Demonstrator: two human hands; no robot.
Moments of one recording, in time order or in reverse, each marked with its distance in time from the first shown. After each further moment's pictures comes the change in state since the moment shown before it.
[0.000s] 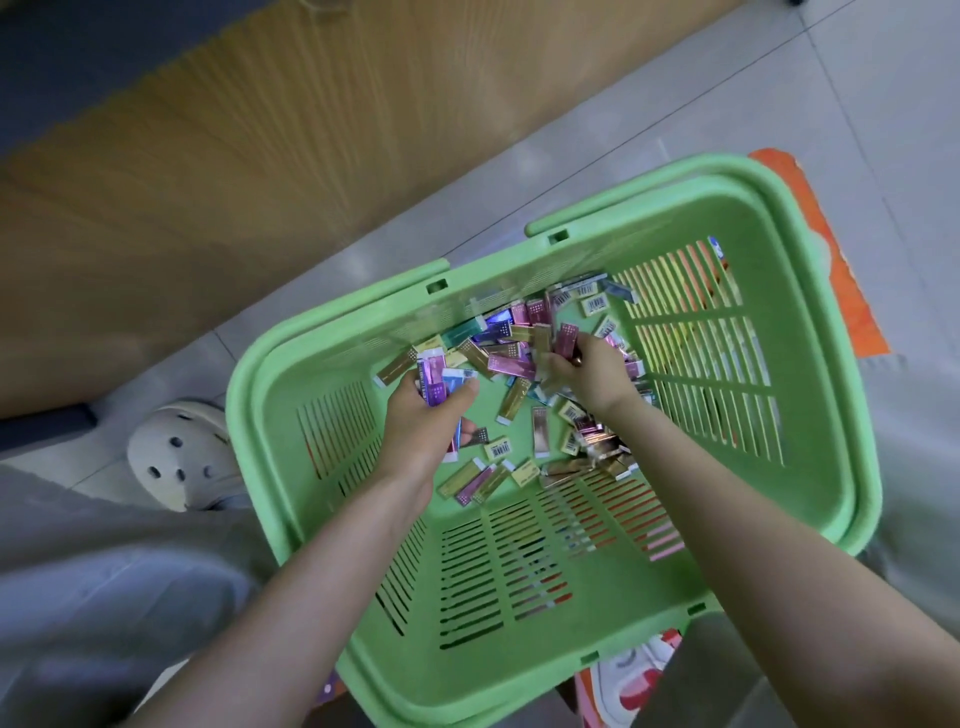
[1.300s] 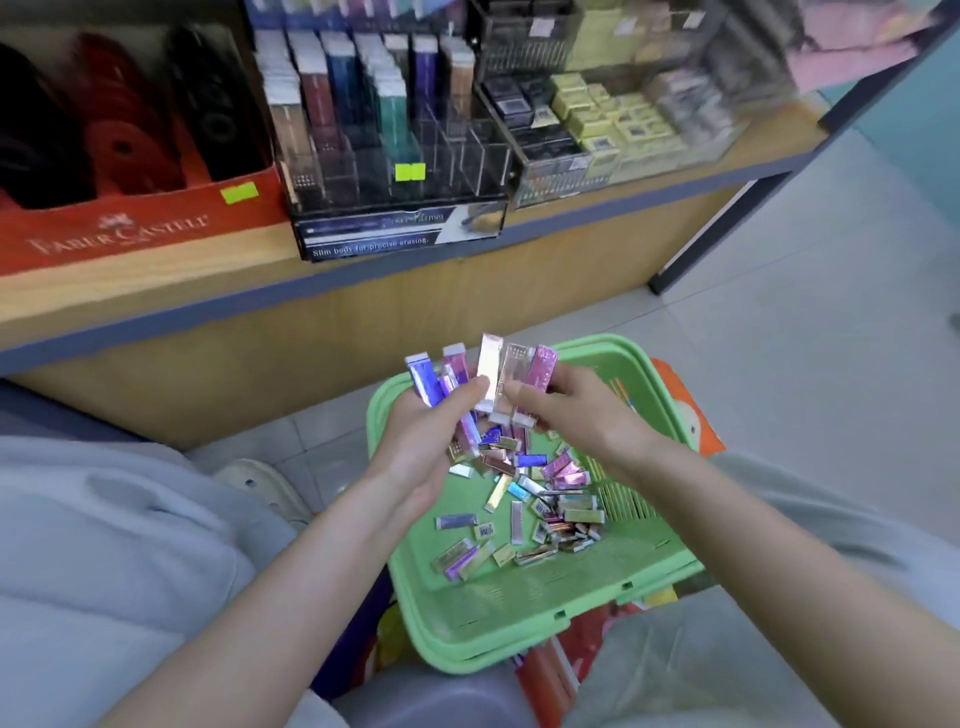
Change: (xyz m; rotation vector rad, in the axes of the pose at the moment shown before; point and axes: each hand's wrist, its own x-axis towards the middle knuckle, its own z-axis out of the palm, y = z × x) left_hand -0.156 0.041 -0.072 -0.475 -0.226 0.437; right_hand -0.247 -0.167 -0.040 0.008 -0.011 -0.417
